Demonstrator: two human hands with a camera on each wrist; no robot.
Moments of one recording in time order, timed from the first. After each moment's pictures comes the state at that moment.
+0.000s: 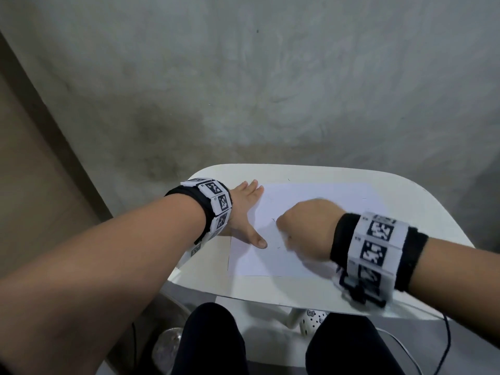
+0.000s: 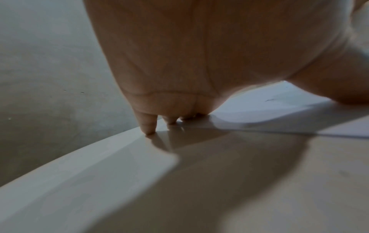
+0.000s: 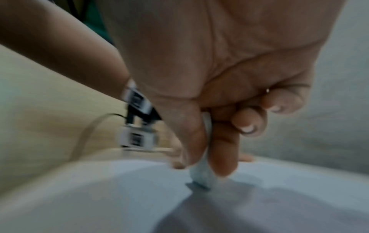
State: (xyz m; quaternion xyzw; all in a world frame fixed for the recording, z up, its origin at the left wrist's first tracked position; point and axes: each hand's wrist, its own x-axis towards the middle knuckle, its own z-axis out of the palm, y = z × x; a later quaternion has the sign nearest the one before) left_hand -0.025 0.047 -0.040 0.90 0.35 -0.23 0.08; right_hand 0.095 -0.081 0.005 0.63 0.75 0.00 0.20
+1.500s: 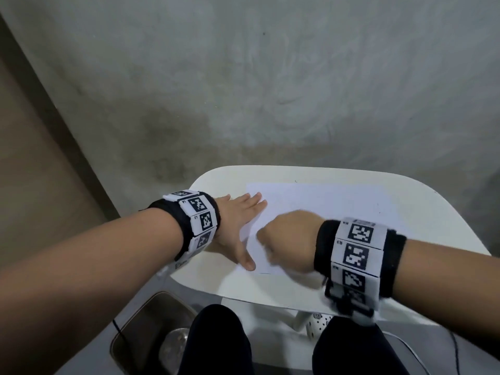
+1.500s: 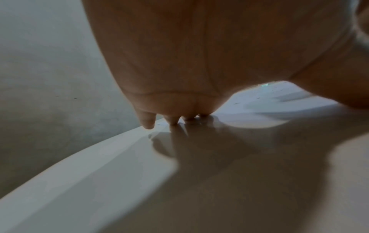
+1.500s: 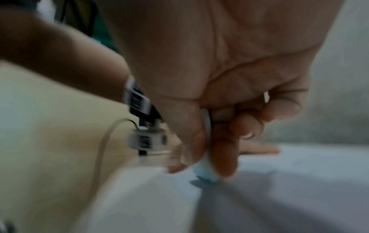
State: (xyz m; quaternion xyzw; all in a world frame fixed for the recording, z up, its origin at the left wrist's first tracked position) left_hand -0.056 0.033 -0.031 0.92 0.29 -0.27 0.05; right_hand 0.062 -0.076 -0.001 0.59 0.78 -0.04 0.21
